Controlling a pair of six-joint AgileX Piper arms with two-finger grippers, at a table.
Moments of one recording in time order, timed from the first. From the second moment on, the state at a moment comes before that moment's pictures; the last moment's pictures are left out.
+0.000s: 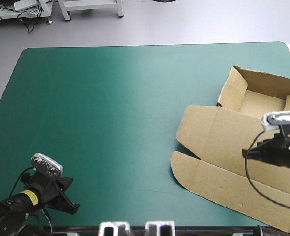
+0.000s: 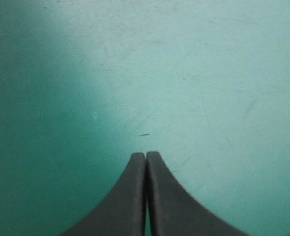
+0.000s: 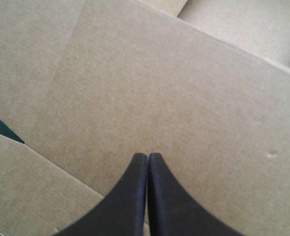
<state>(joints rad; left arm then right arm) -0.37 0.47 -0.49 -0.08 0.94 0.16 -0.25 0.84 -0.85 0.31 1.03 -0.43</state>
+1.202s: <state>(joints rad) -0.37 0.39 -0.48 -0.20 0.95 0.37 0.09 0.52 -0.48 0.33 0.89 -0.49</state>
